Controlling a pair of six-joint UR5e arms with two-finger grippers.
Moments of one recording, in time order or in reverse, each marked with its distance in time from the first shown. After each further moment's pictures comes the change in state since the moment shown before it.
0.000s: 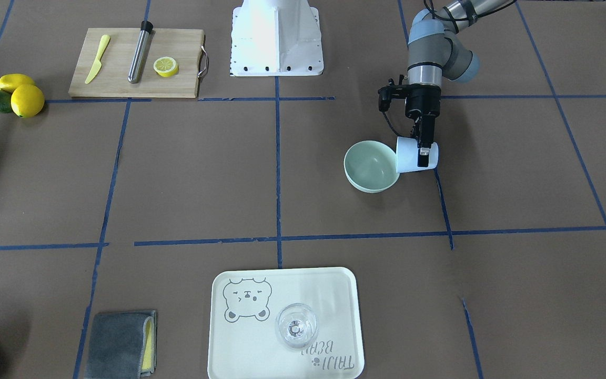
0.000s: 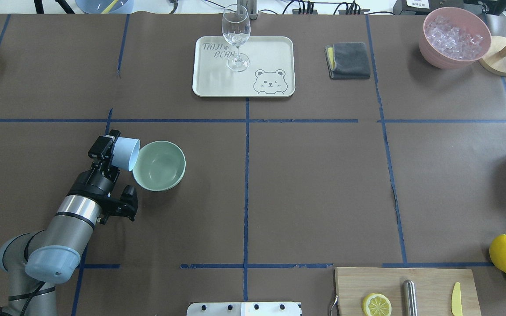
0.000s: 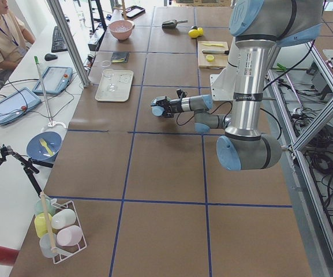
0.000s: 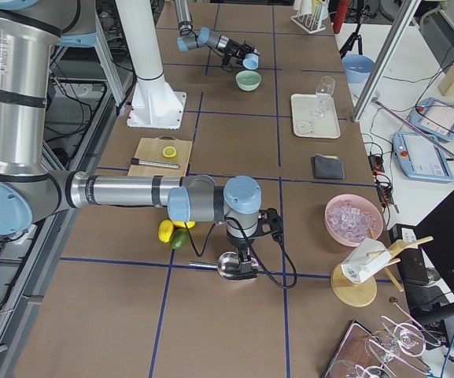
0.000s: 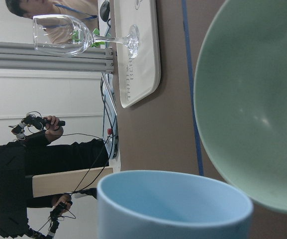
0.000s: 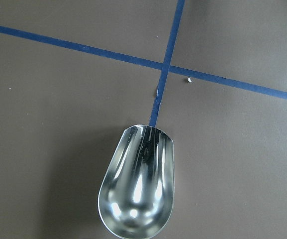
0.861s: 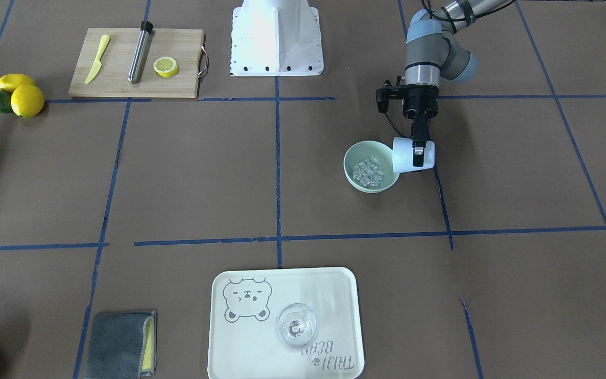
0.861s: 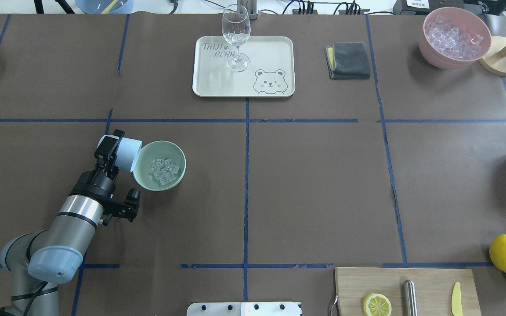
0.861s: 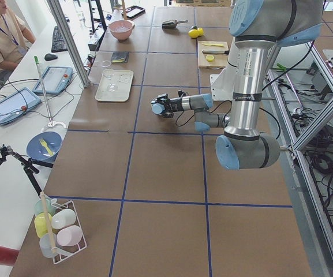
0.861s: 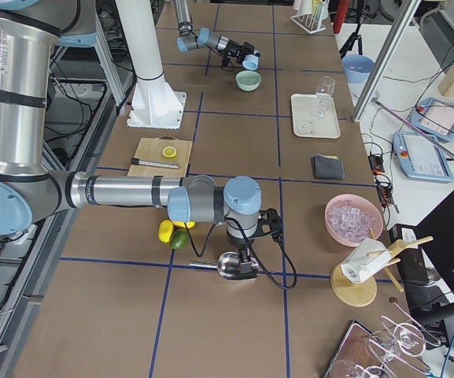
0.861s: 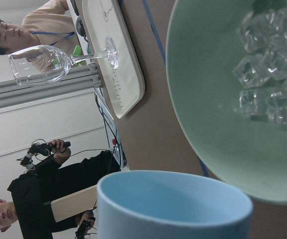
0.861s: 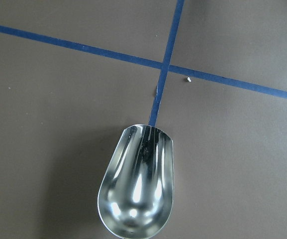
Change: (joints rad) left arm 0.001 -0.007 0.001 -0.002 0.002 0.085; right arm 0.000 0.000 -0.002 0.000 0.000 0.000
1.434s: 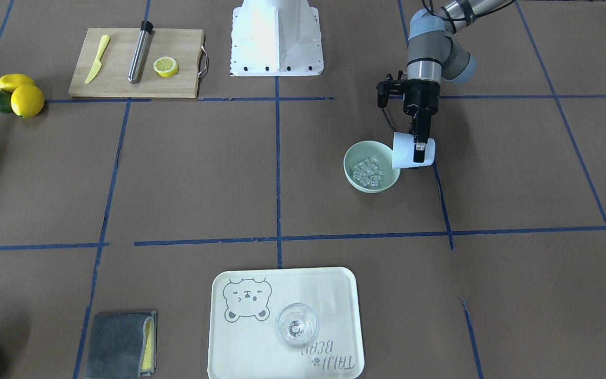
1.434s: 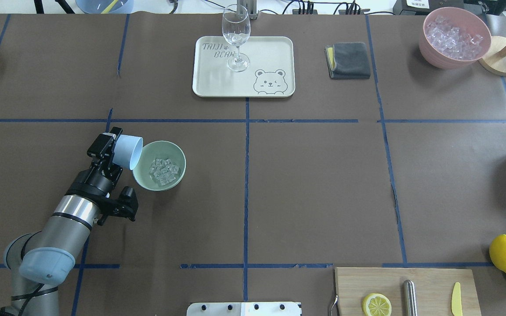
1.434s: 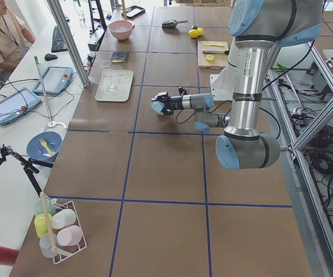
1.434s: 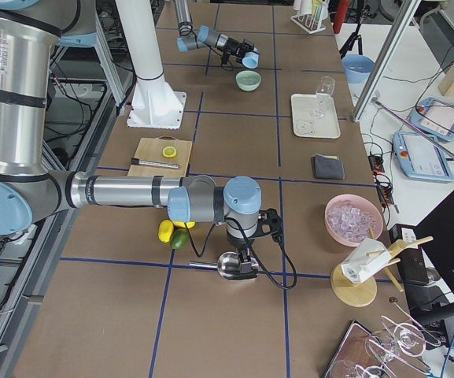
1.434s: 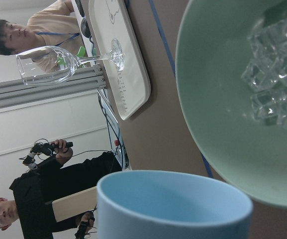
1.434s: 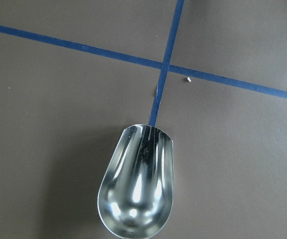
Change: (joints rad) left arm 0.000 0.000 0.006 -0.169 -0.003 -0.073; right arm 0.000 0.000 0.000 0.000 0.000 0.000
